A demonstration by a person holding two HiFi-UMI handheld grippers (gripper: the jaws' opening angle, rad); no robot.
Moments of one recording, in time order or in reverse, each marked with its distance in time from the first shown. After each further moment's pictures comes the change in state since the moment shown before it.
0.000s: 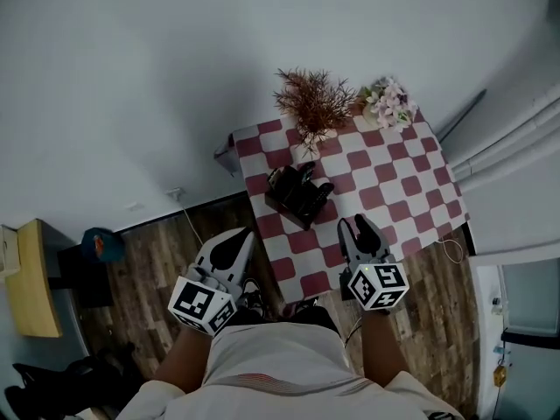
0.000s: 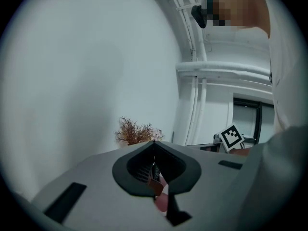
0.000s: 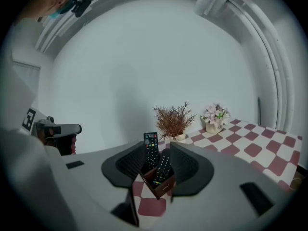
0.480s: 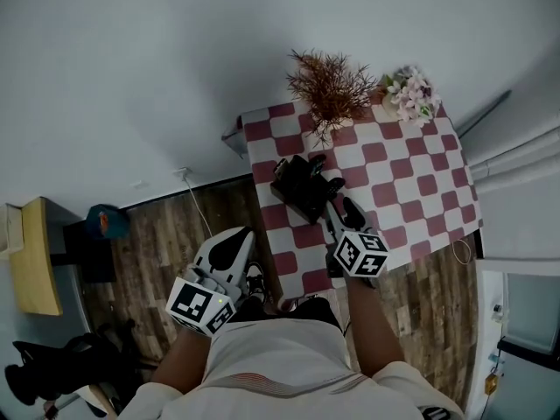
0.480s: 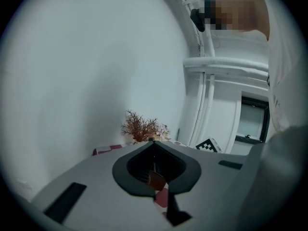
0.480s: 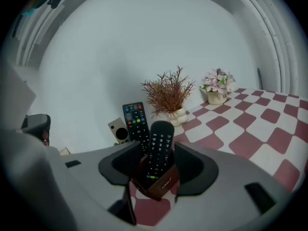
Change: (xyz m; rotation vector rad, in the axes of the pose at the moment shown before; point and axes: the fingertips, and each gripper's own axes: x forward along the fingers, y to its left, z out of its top) left arm 0.004 0.007 -0.021 -0.036 0.056 0.079; right arm 0.092 -0.022 -0.077 0.171 0.162 0.022
